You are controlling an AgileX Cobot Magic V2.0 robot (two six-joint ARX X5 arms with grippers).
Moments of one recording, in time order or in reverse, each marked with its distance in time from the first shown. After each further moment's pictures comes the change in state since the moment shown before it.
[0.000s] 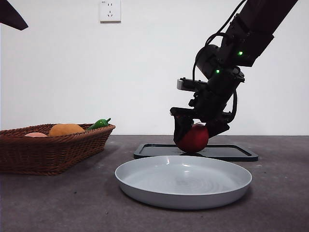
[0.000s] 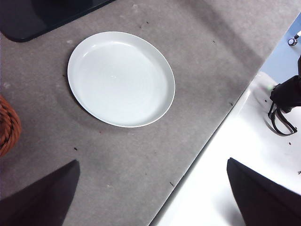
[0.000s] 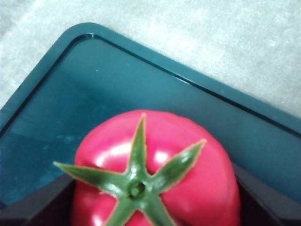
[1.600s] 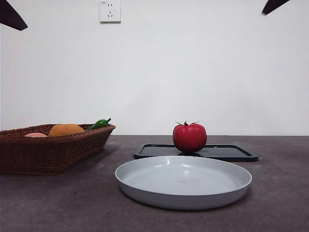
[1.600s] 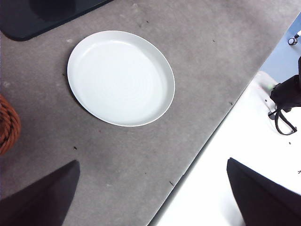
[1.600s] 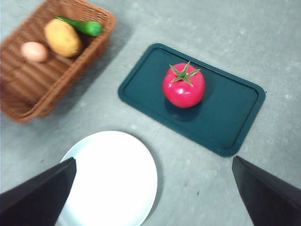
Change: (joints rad) left arm 0.000 0.000 0.000 -0.003 0.000 0.000; right arm 0.007 -0.885 -0.067 -0.735 -0.047 0.003
